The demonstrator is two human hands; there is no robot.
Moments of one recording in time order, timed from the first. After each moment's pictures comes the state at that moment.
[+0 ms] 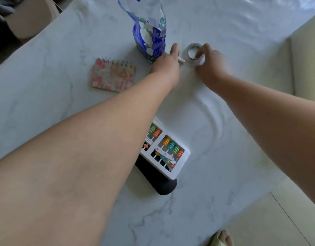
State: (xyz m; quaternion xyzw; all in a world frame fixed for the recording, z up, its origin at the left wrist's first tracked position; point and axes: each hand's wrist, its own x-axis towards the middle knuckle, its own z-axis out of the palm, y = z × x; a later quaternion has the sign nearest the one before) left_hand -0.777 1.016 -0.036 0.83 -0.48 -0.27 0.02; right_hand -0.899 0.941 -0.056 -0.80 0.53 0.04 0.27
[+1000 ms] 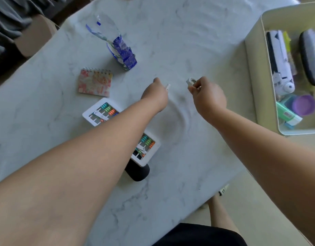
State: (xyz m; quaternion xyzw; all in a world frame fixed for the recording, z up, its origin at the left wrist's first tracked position) left_hand -0.864 1.046 -0.003 0.85 -0.33 -0.40 0.08; right_hand -1.004 0.989 -0.012 -0.73 0.61 0.00 0.31
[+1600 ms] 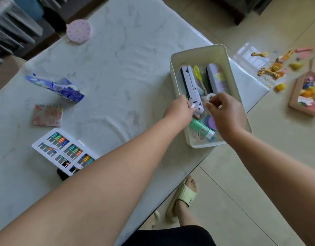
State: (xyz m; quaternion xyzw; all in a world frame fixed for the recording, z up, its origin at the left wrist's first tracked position) left_hand -1.091 0.923 0.067 0.78 -0.39 -0.47 0.16; right_hand -1.230 0.883 0.062 -0.70 0.65 -0.11 0.27
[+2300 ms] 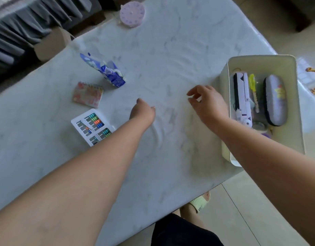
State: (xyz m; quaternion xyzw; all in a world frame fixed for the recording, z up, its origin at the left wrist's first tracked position) left_hand -0.924 1.005 0.029 0.90 -0.12 -0.39 0.14; right_hand -1.082 0.890 0.041 -0.81 0.47 -0.04 0.35
